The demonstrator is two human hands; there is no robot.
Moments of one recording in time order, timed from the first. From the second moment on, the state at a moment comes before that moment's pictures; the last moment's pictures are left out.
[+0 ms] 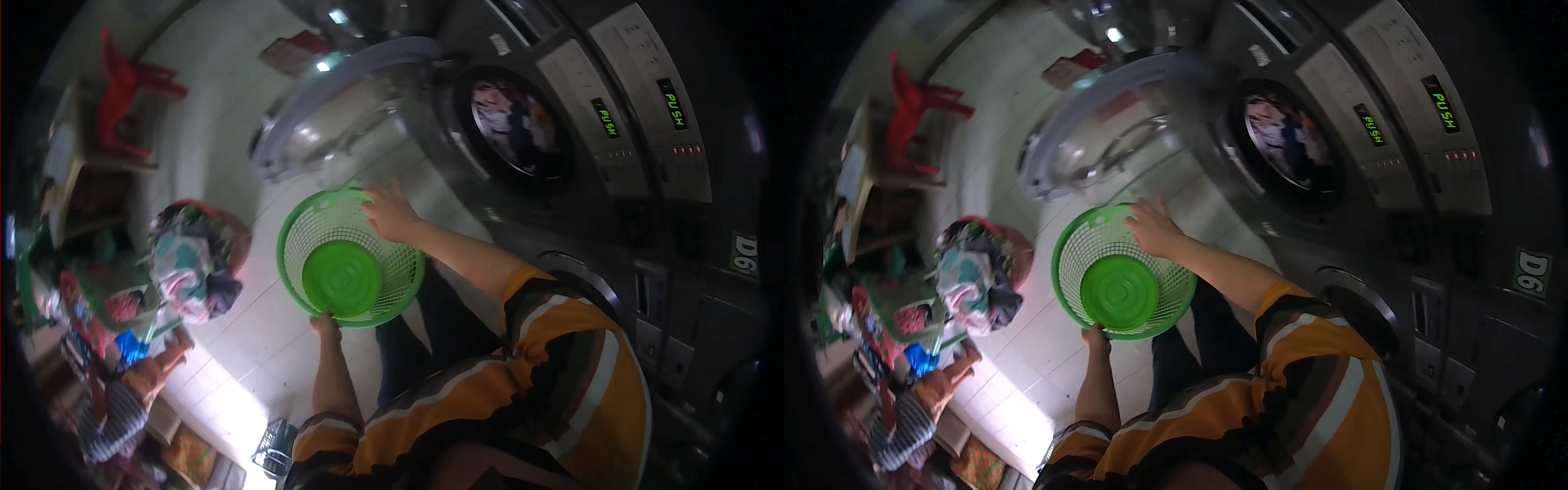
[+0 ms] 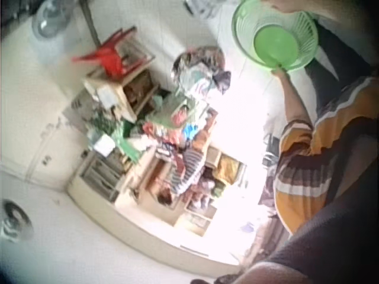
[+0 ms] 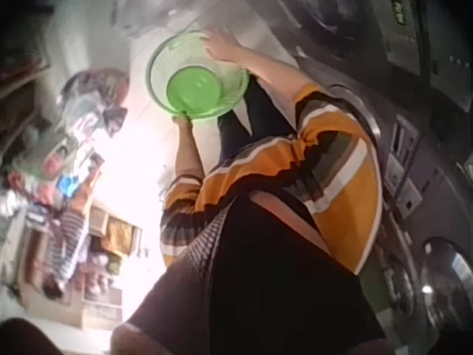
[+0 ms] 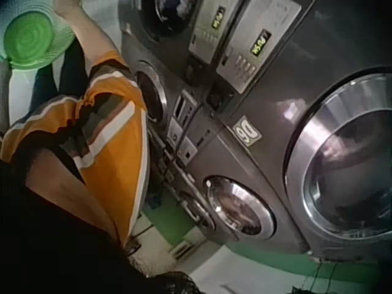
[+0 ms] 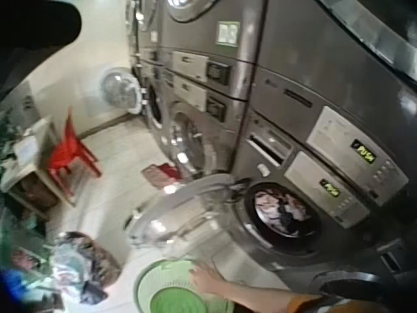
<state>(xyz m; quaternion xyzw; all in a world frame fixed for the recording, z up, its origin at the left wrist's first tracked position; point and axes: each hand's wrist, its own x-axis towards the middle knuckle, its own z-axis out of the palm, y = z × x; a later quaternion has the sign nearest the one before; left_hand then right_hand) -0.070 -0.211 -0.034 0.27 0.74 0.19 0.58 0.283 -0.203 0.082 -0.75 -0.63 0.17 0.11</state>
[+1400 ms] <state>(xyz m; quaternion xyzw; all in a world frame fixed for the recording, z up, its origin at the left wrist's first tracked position) 0.267 -0.123 -0.159 0.59 0.43 -0.11 0.67 0.510 -0.286 0.014 -0.96 -0.23 -0.09 0.12</state>
